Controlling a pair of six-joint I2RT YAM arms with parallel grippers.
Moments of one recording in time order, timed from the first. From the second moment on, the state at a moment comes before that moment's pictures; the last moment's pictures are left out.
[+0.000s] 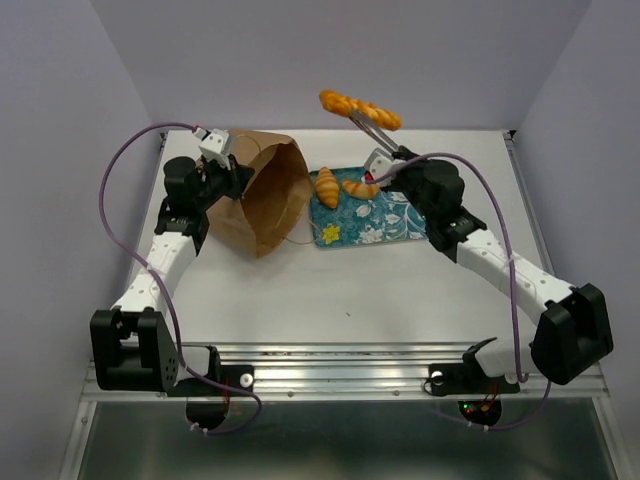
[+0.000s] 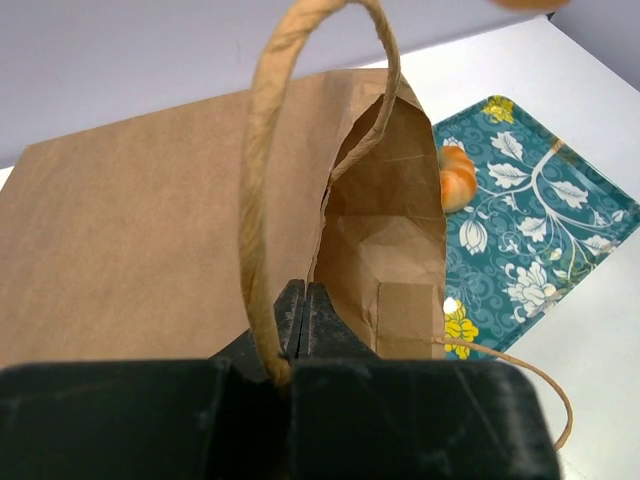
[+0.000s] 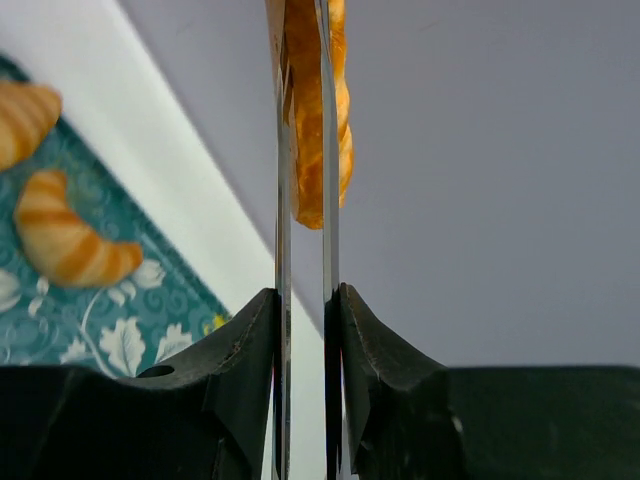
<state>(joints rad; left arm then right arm) -0.06 1.30 0.94 0.20 0.51 -0.05 0.49 1.35 1.05 0.31 0.12 -0.96</state>
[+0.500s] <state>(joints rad) -0.06 1.22 0.86 0.20 0.44 -0.07 0.49 1.19 0.81 0.07 0.11 -1.25</state>
